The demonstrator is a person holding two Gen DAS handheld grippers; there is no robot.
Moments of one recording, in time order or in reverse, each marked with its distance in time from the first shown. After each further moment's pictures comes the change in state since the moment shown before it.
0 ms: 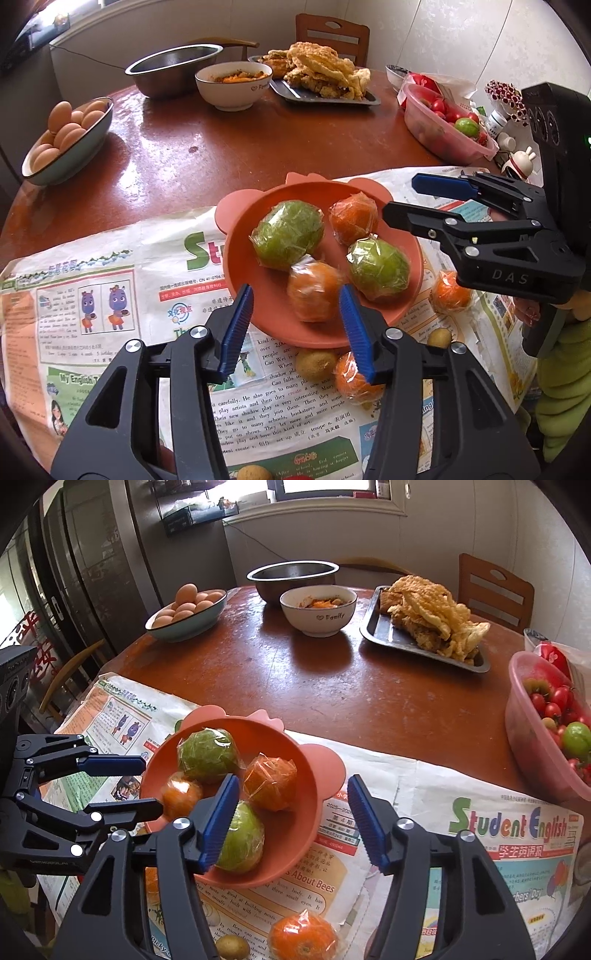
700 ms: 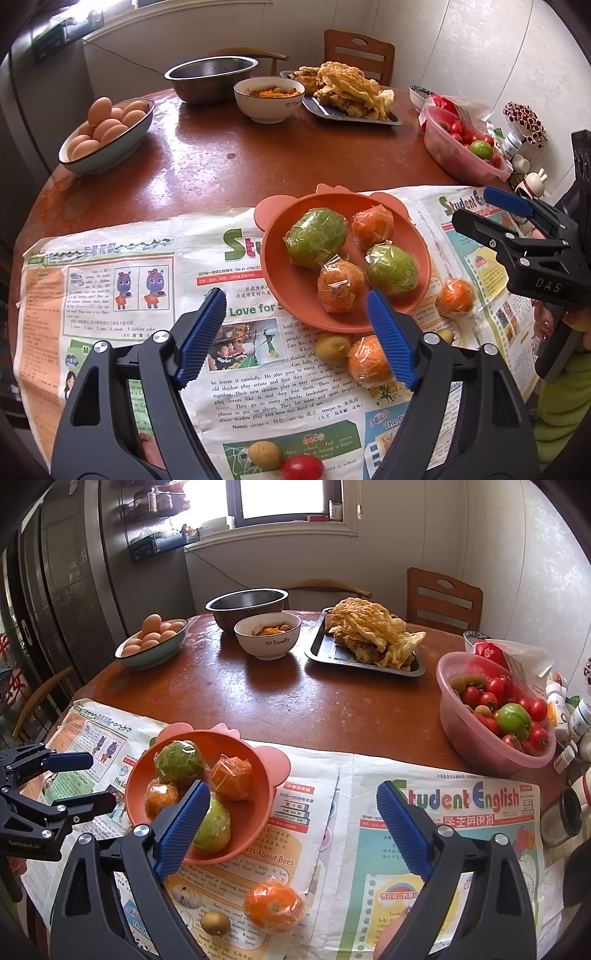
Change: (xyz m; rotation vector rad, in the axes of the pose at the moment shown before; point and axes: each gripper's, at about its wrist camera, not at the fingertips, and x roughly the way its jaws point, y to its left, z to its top) left arm -0.029 0.008 -0.010 -0.071 -0.056 0.074; right arm -0.045 -0.009 -0.018 0.081 -0.092 -0.159
